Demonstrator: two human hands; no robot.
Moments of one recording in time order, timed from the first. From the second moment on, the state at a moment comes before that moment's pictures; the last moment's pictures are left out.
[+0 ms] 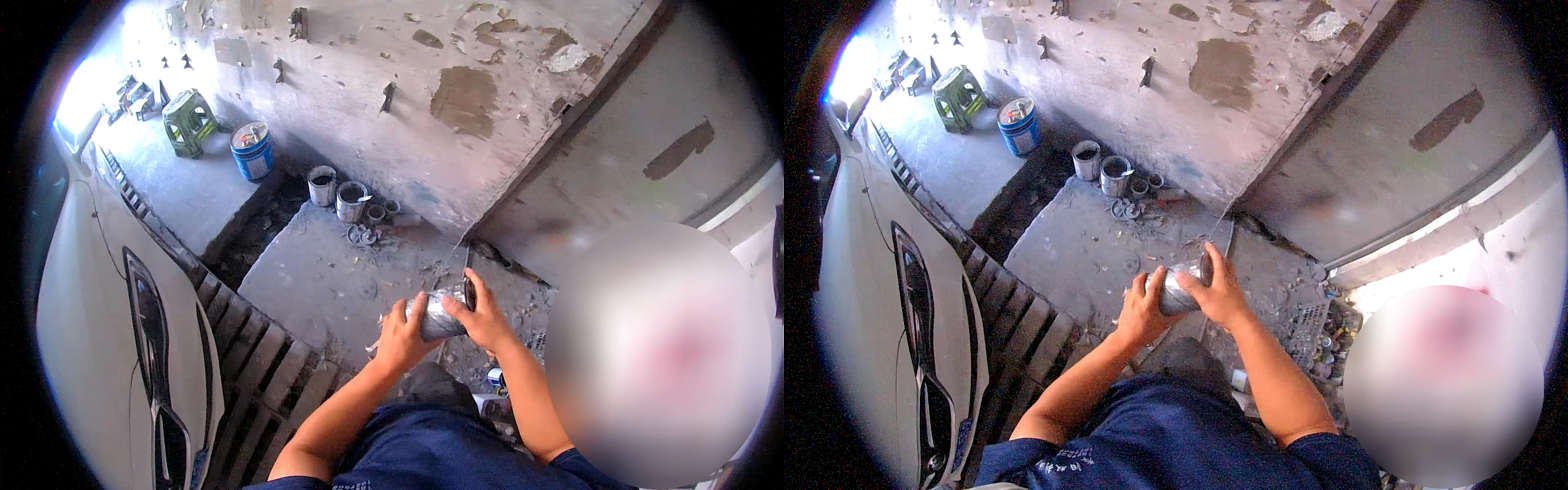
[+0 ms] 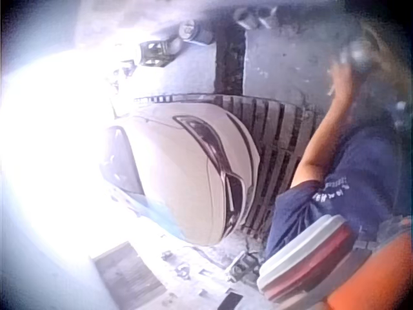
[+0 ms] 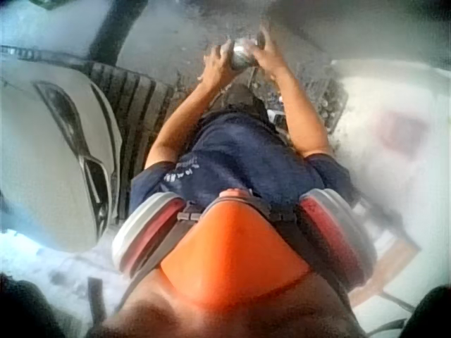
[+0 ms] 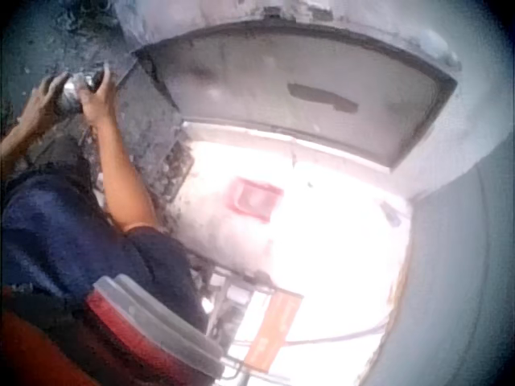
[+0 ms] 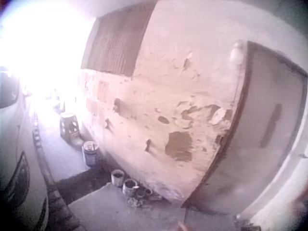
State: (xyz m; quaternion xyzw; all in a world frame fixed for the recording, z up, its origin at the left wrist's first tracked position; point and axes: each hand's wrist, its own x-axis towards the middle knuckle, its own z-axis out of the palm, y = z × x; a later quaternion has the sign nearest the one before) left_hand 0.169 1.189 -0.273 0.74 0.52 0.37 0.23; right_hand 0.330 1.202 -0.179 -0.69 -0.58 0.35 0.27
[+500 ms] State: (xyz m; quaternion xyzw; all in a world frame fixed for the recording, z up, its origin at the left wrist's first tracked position) left_hand 0.179 1.366 -0.464 0.64 0.64 0.19 0.38; right_hand 0.330 1.450 -0.419 -0.74 -0.38 0.55 0.03
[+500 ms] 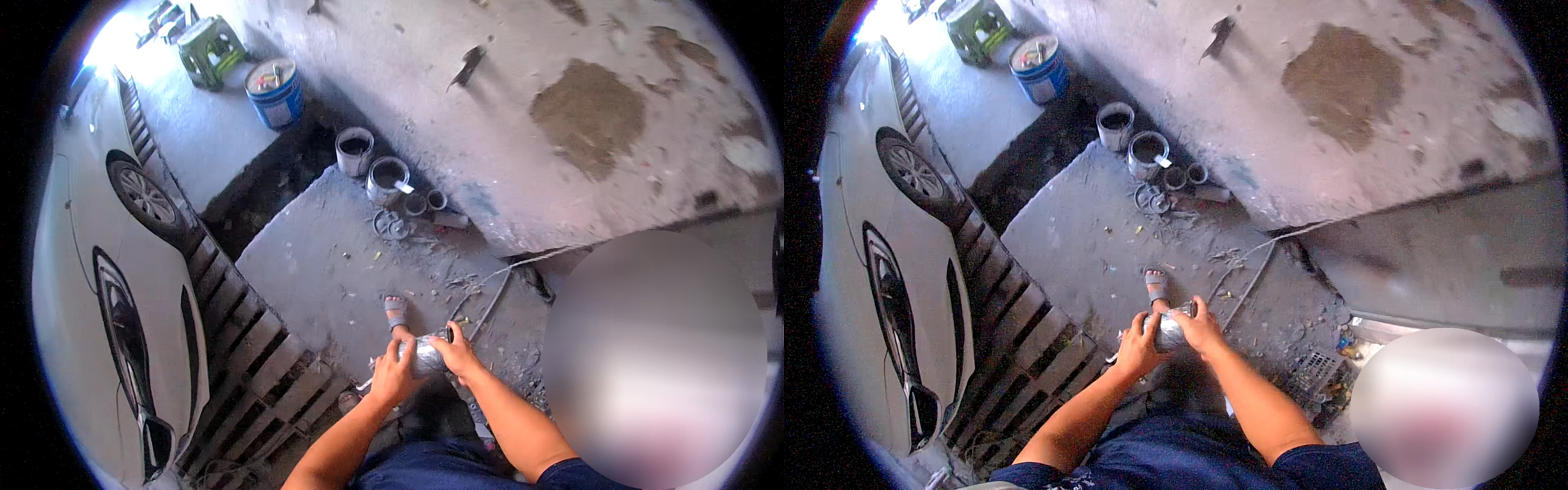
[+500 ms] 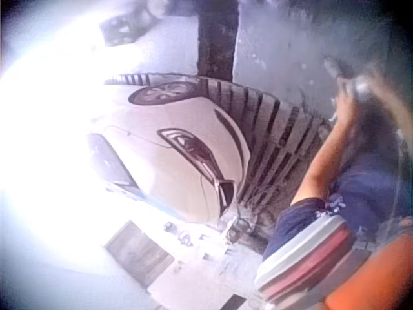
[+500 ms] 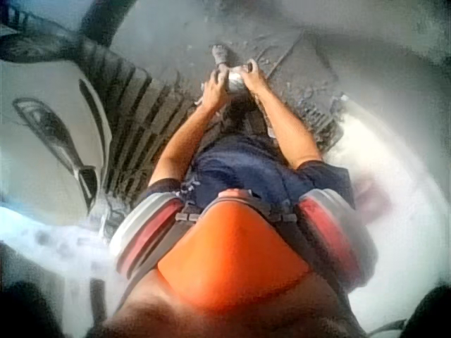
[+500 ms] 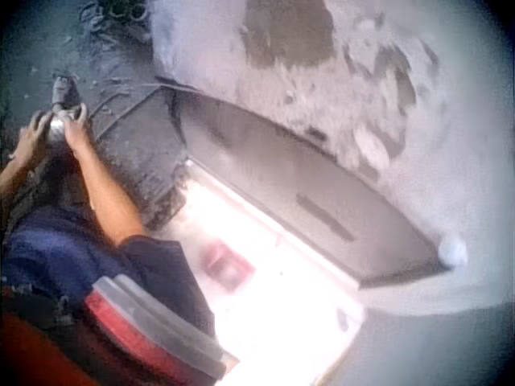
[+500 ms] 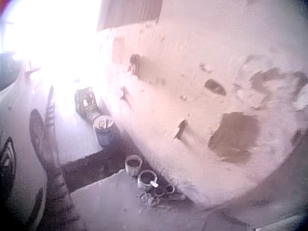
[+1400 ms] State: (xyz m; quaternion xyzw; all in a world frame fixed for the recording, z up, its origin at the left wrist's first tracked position) left_hand 0.158 1.447 -0.619 0.49 0.57 0.16 0.65; right_hand 0.346 1.534 -0.555 -0.49 -0.73 0.48 0.08
